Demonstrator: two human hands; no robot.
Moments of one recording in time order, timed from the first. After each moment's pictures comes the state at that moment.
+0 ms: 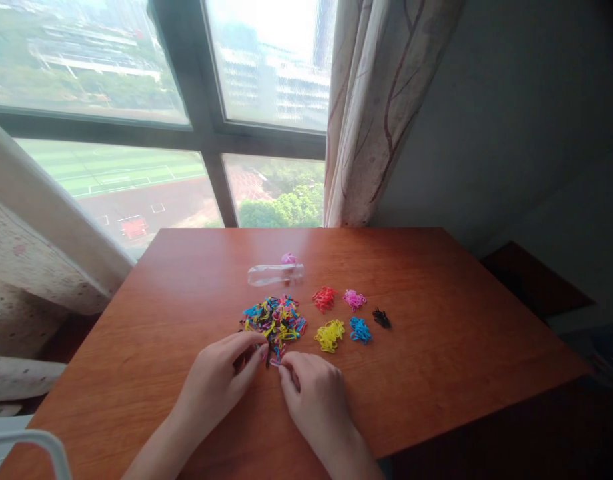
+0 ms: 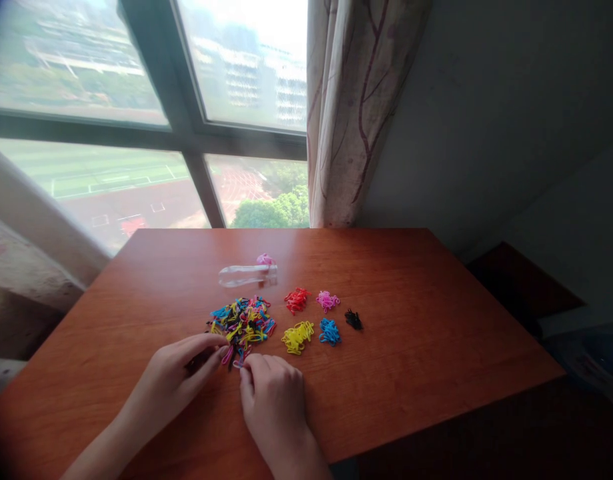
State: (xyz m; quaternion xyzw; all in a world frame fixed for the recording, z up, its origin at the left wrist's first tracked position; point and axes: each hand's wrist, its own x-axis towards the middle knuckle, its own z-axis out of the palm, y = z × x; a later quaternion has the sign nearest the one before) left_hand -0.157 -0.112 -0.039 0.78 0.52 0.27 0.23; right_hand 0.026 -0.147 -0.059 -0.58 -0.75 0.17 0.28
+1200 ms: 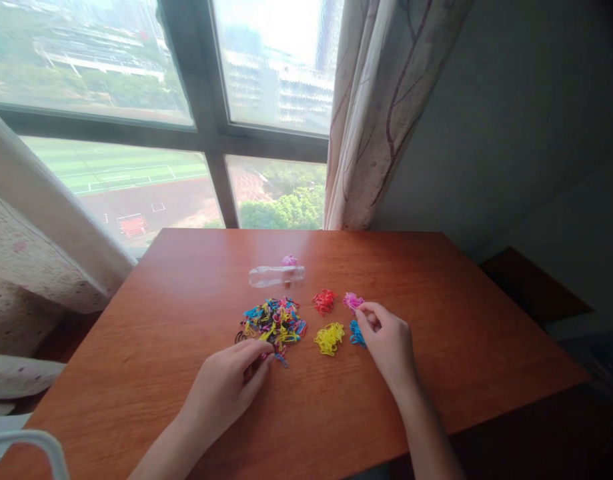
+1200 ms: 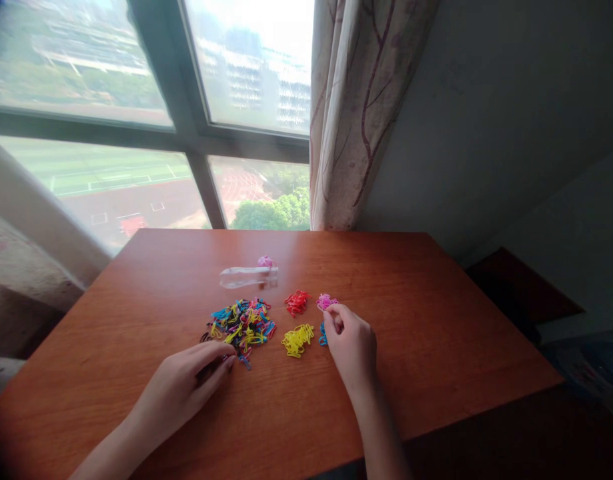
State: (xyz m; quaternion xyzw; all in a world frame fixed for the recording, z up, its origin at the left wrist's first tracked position) left_hand -0.151 -0.118 -0.047 0.80 0.52 0.21 0.20; right_hand 0.142 -0.090 -0.042 -0.68 -0.64 0.08 0.35
